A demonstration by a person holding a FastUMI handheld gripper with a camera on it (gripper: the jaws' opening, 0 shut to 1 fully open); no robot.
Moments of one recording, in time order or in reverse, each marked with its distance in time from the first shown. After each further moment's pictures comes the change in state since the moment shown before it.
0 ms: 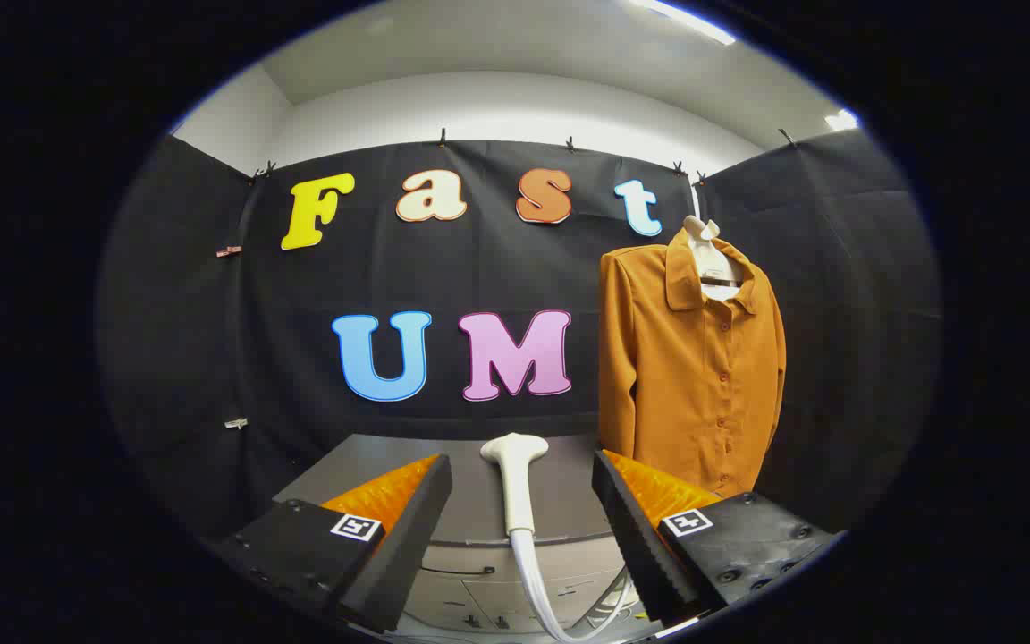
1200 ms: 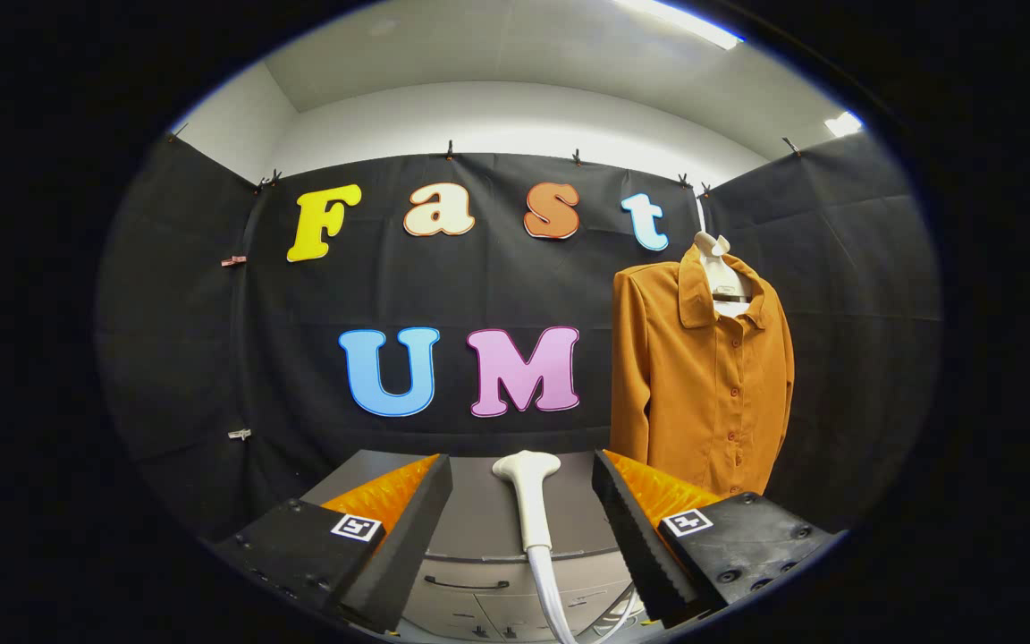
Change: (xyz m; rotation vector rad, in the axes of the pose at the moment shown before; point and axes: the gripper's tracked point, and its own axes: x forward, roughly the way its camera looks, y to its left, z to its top) arm 0.007 0.021 0.012 -0.008 -0.045 -0.008
